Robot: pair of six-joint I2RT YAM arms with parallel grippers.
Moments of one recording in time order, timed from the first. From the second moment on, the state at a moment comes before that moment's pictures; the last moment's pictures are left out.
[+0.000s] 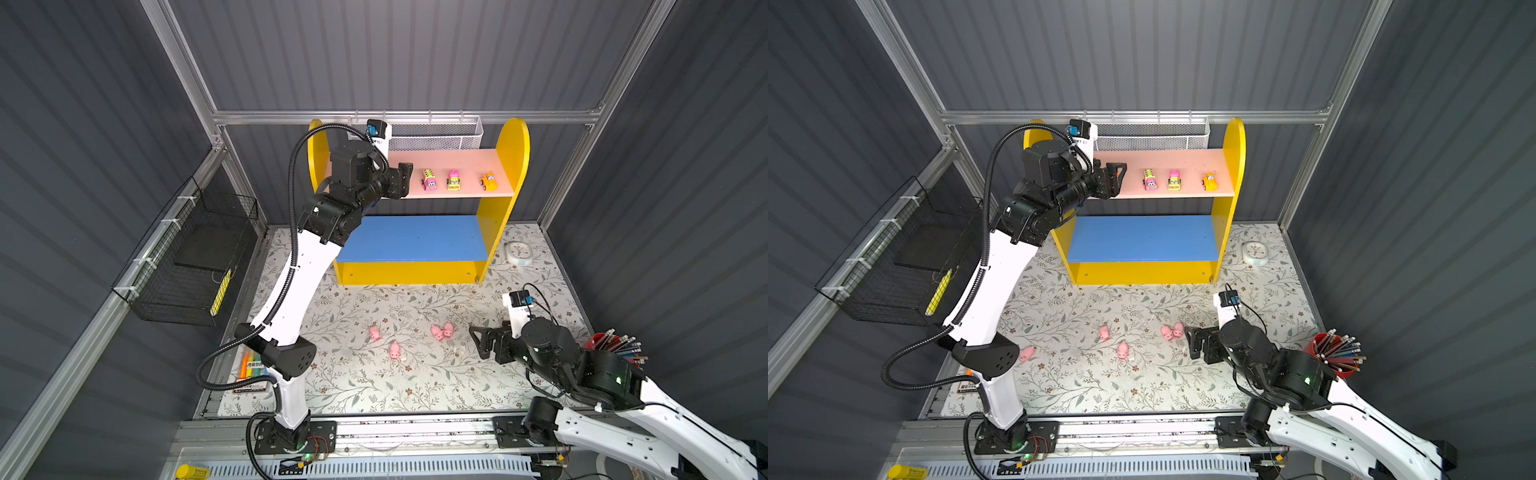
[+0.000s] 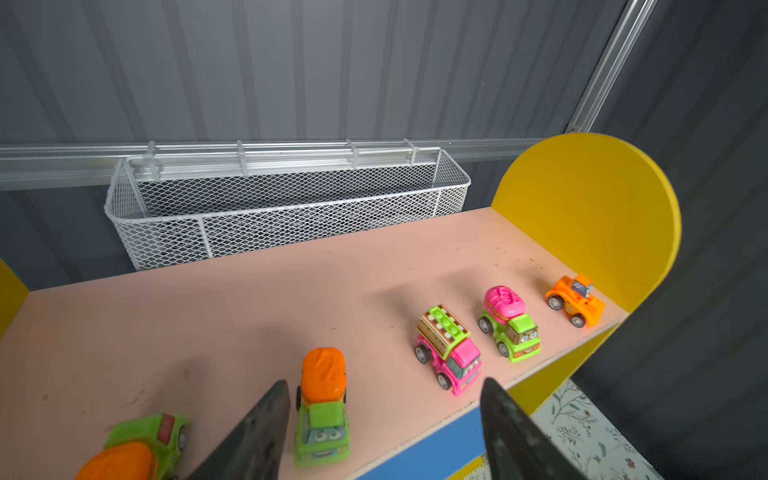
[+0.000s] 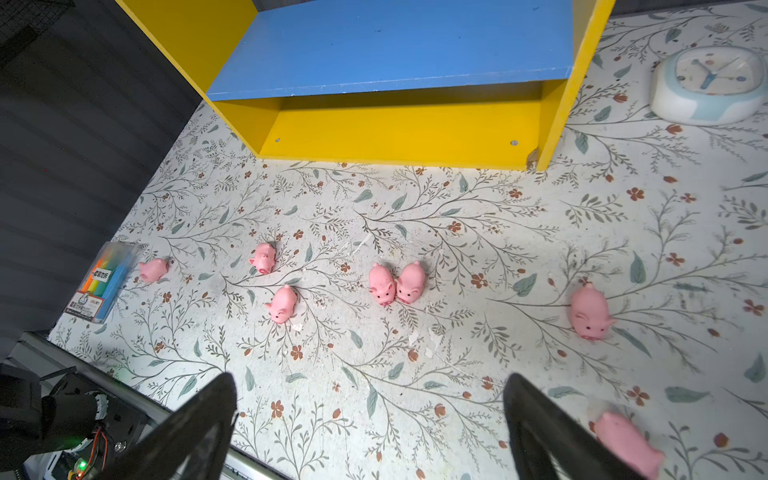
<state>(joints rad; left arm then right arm) -0.59 1.85 2.44 -0.73 -0.05 -0.14 0.97 0.62 0.89 -0.90 0.40 0.62</state>
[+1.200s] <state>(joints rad) -0.80 0.89 0.91 -0.65 -0.28 -0.45 0.97 0.70 0.76 -0.81 0.36 0.66</state>
